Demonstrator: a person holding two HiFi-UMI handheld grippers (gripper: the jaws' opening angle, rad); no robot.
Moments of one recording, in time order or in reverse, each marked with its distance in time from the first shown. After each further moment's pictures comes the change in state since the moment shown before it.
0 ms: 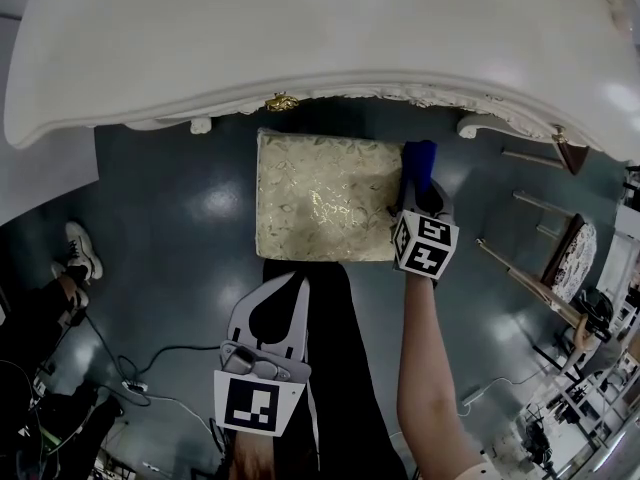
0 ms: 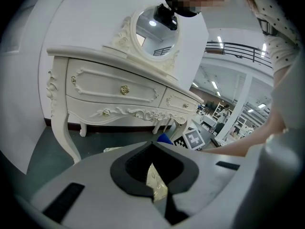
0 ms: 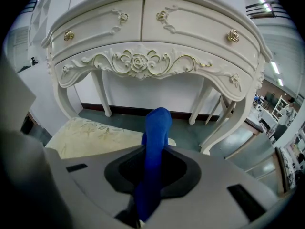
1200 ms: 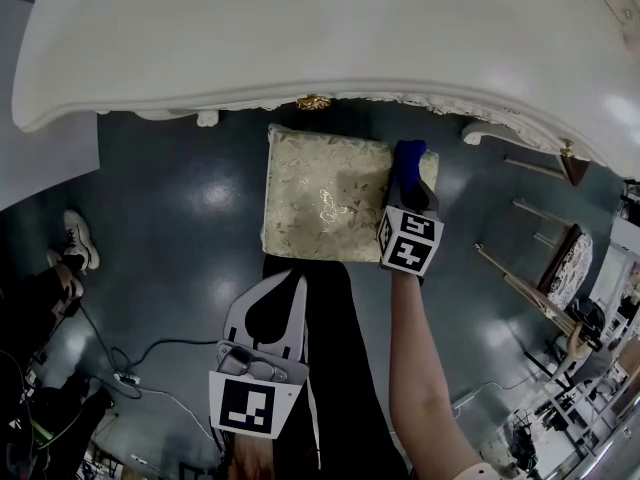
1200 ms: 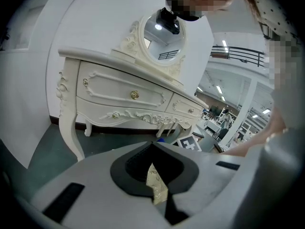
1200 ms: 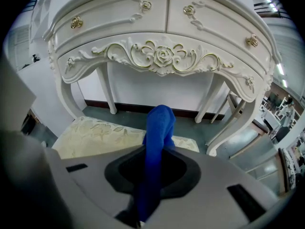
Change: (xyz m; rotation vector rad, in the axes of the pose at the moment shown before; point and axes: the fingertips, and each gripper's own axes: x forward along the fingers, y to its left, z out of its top) left arm -0.013 0.020 0.007 -0.056 -0.033 0.039; right arm 0.010 0.049 0.004 -0.024 0.038 0.026
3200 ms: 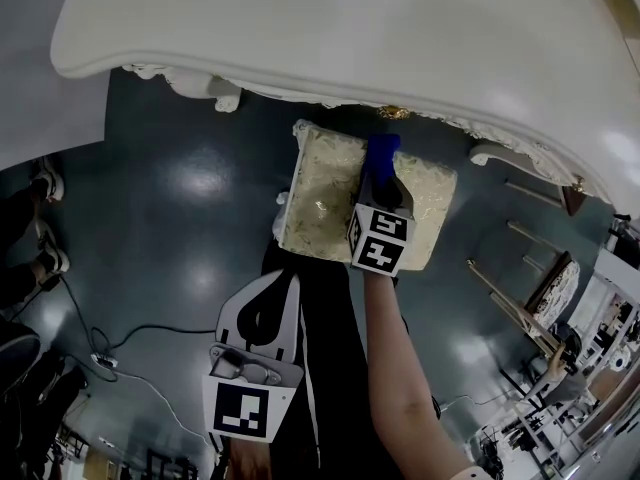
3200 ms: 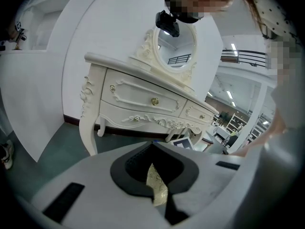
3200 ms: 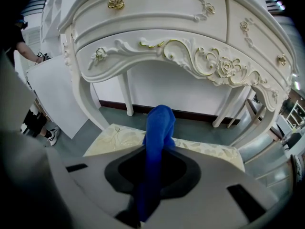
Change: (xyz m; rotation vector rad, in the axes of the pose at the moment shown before) left arm -0.035 0.050 0.000 -0.075 -0.046 0.104; right arm 0.005 0.116 0.024 -0.055 -0.018 0.109
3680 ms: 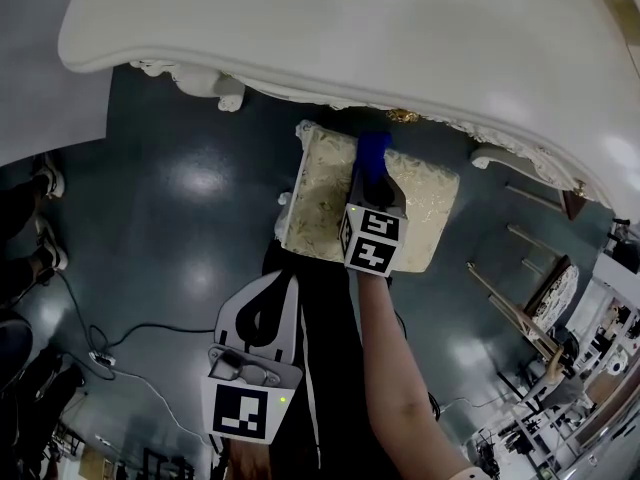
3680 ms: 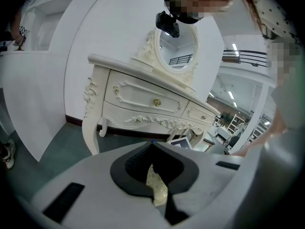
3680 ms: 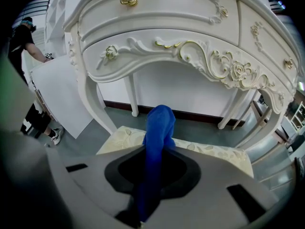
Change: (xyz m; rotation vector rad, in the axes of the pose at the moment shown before) left arm -0.004 0.007 0.002 -0.002 -0.008 0.015; right arm 0.004 0.025 0.005 -0.023 -0.006 0.041
